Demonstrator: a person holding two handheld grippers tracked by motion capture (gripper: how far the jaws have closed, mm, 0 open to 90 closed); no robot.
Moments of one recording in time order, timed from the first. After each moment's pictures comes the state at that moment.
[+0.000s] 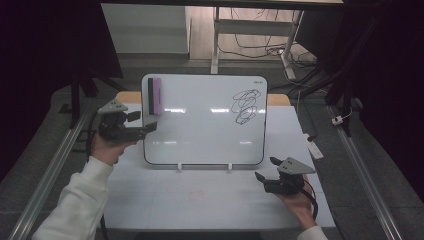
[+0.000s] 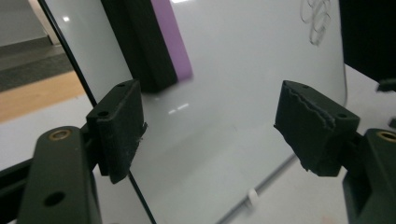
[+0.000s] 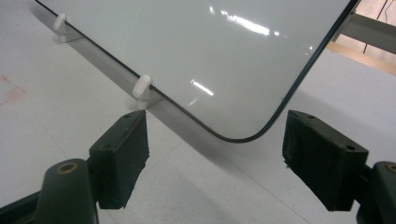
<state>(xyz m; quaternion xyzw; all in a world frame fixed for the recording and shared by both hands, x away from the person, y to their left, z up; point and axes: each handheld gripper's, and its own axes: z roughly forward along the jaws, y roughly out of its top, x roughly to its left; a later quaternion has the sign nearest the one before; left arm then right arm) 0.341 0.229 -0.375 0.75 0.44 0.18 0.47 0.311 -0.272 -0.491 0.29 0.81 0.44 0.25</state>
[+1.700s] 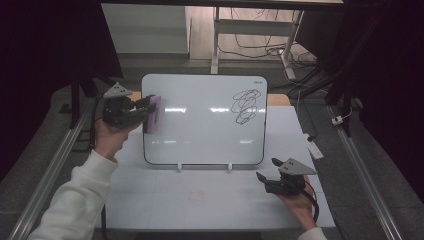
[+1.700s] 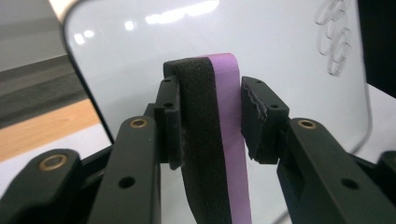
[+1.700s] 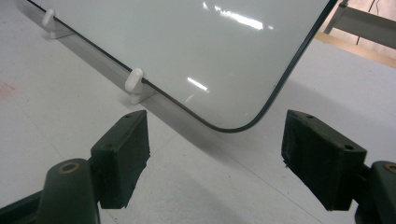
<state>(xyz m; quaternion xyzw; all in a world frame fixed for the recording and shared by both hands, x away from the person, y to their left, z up) 0.351 0.218 -0.354 0.74 0.44 0.22 0.46 0.309 -0.276 -0.494 0.31 0.81 0.44 0.26</state>
